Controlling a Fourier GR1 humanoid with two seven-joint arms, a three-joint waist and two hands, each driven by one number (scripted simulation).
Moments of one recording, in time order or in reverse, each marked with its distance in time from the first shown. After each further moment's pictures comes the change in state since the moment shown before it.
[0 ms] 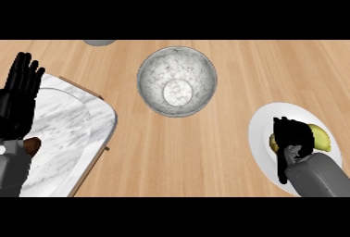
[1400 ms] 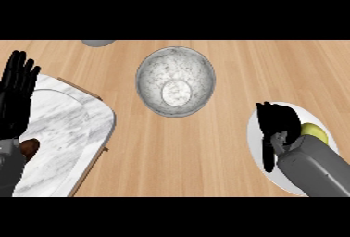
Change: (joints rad) left arm 0.000 0.066 -0.048 0.010 0.059 0.052 -0.017; right arm -0.208 -0.078 0.187 -0.058 -0.315 -0.059 0.161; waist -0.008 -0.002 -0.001
